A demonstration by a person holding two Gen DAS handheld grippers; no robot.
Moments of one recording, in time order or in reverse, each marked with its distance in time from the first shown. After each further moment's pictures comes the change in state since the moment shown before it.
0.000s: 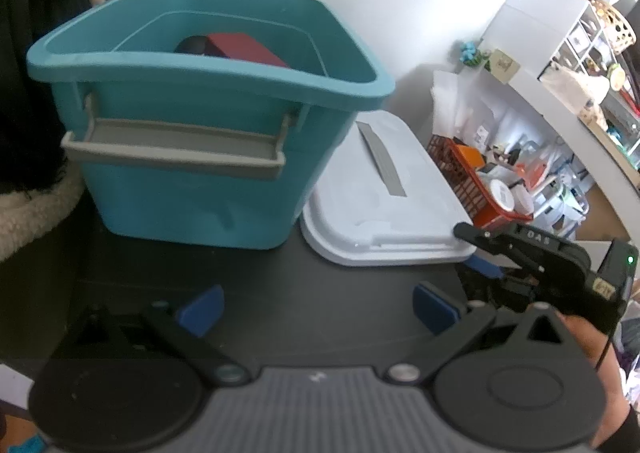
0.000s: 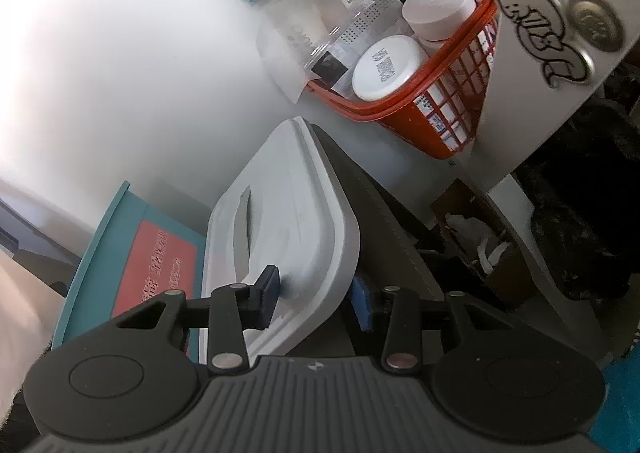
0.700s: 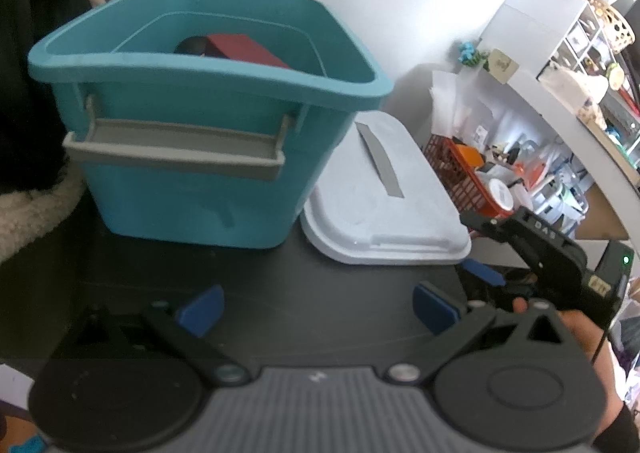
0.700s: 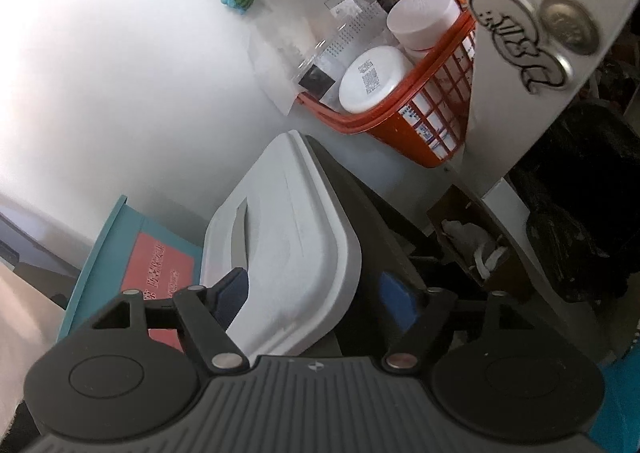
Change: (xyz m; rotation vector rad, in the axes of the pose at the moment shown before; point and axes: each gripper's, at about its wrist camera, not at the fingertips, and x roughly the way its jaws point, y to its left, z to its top) left arm 0.002 -0.002 0.000 0.001 0.004 0.004; right arm 0.002 -0.008 0.004 0.025 -0.026 0.008
